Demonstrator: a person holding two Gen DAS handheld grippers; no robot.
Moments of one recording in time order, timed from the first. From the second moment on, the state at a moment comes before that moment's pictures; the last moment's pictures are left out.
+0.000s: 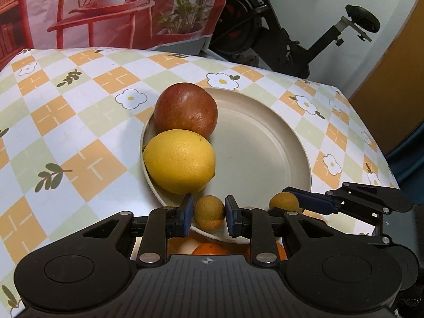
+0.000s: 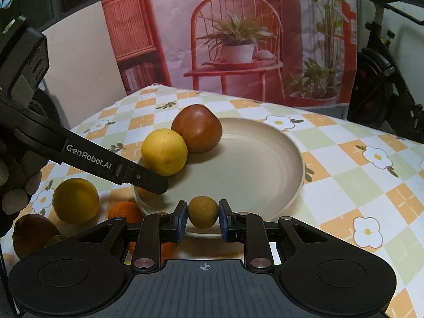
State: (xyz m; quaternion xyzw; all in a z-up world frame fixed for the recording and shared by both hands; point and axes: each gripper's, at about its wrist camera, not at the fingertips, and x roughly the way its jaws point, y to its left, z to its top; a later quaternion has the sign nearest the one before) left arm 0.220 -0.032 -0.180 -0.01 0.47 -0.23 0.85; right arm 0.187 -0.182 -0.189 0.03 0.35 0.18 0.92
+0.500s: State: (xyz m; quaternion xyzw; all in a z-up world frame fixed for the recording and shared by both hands) left arm 0.201 -0.022 -0.155 0.00 0.44 -0.23 0.87; right arm 0.170 -0.189 -0.175 0.04 0.34 0.17 0.92
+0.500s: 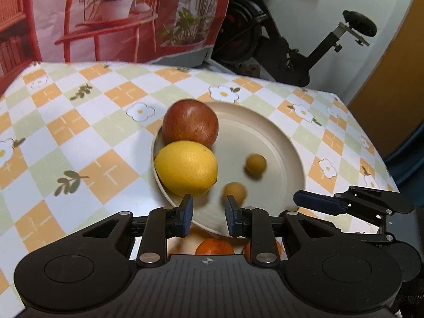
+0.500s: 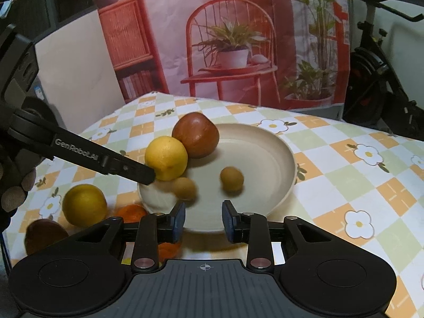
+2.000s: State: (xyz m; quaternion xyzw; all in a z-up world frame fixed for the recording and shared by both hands) left arm 0.129 0.033 -0.133 -0.01 0.40 -0.20 0.90; right arm 0.112 -0.167 -0.177 0.08 0.35 0.18 0.92
